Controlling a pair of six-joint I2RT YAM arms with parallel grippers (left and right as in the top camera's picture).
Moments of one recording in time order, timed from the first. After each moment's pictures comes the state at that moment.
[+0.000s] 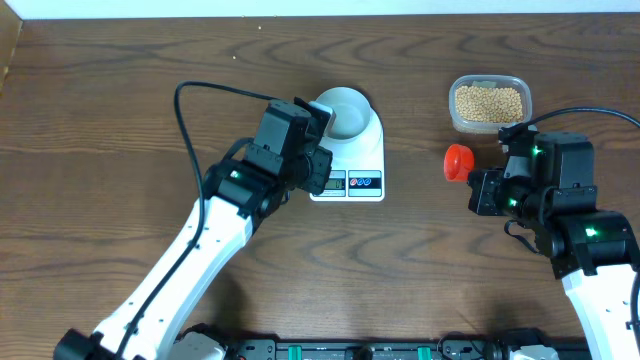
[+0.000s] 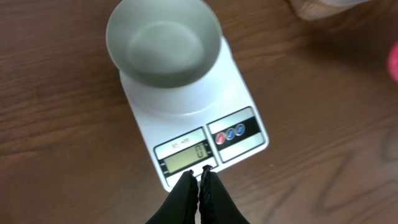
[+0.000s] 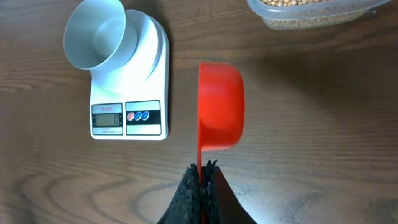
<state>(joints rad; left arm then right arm) -0.48 1.37 1.10 -0.61 0.12 -0.11 0.10 1.04 0.97 -0.82 -0.23 0.25</state>
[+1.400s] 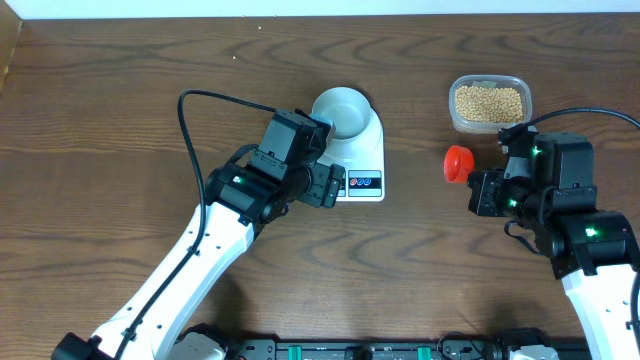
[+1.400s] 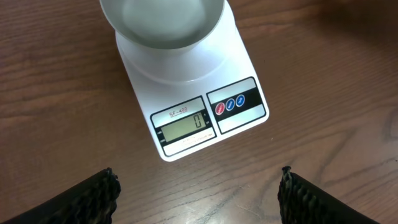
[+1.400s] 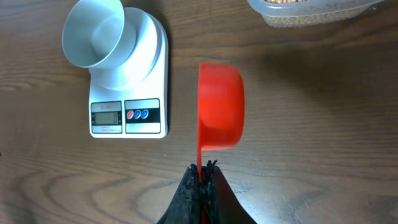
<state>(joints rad) -0.51 1.36 1.10 -0.71 0.10 -0.15 0.10 1.04 0.97 -0.83 -0.23 0.25</state>
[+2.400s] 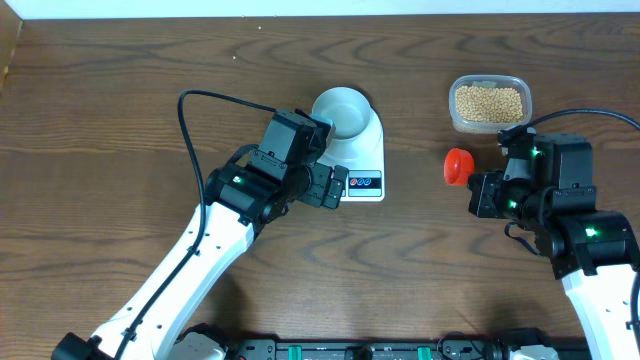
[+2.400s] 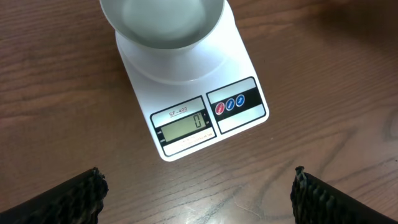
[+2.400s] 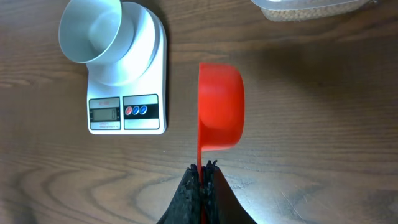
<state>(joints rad) -0.51 1.36 1.10 -0.71 0.10 -0.15 0.10 1.04 0.97 -0.85 -0.23 0.25</state>
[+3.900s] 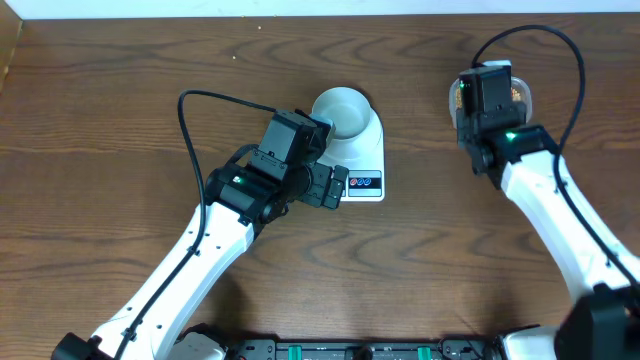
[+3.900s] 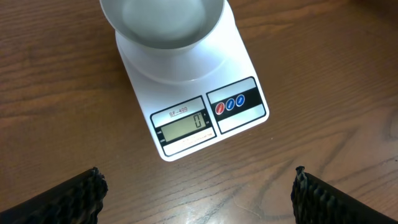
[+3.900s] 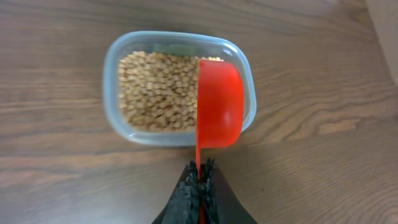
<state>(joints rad) -0.51 1.36 1.10 -0.71 0.10 -0.15 0.23 1.58 1.18 -0.53 0.51 0.10</state>
